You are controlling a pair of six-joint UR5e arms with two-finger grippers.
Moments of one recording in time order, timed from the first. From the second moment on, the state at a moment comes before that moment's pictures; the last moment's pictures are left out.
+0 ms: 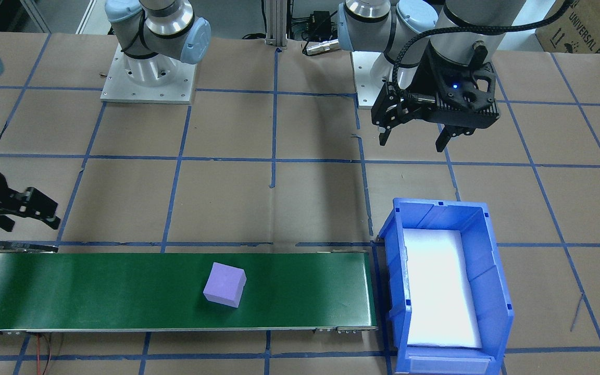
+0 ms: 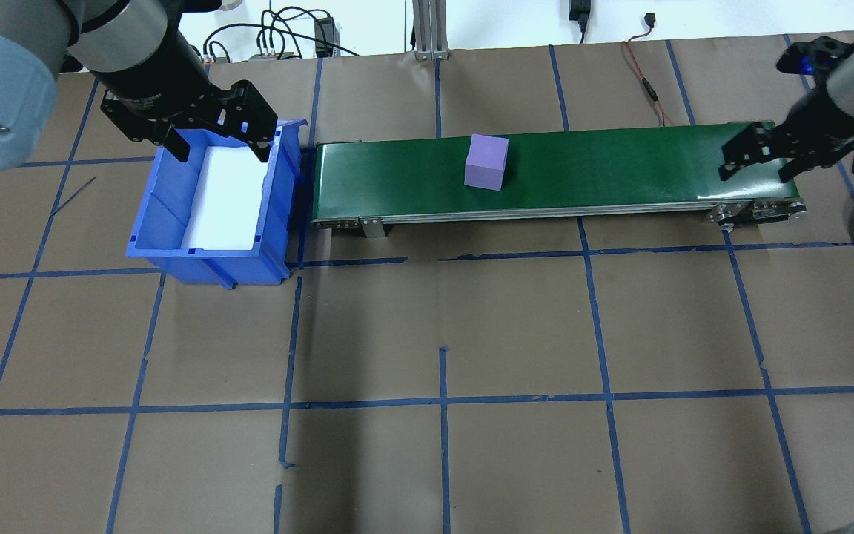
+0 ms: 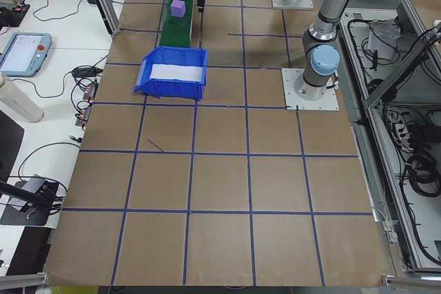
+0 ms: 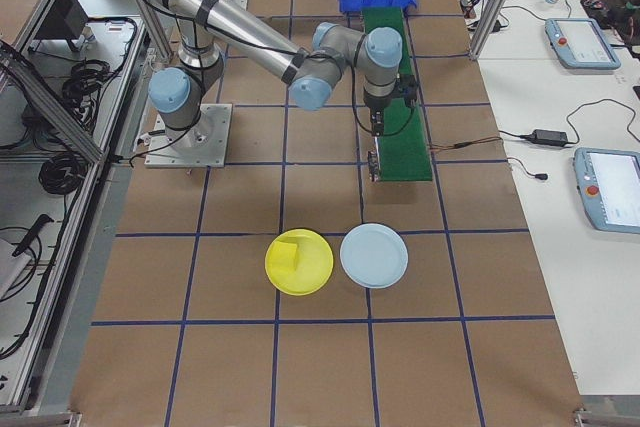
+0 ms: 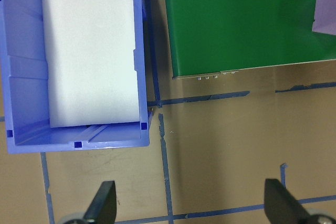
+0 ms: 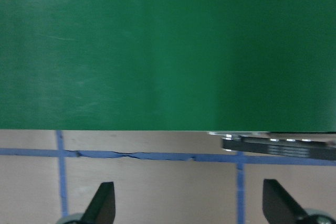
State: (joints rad) left arm -1.59 -1.59 -1.54 -1.50 1.53 0.06; right arm 1.21 -1.34 1.73 -1.99 -1.40 -0.33
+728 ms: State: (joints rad) left arm -1.59 -1.59 -1.54 -1.50 1.53 0.07; right arm 1.50 -1.29 1.66 -2.03 -1.34 0.06
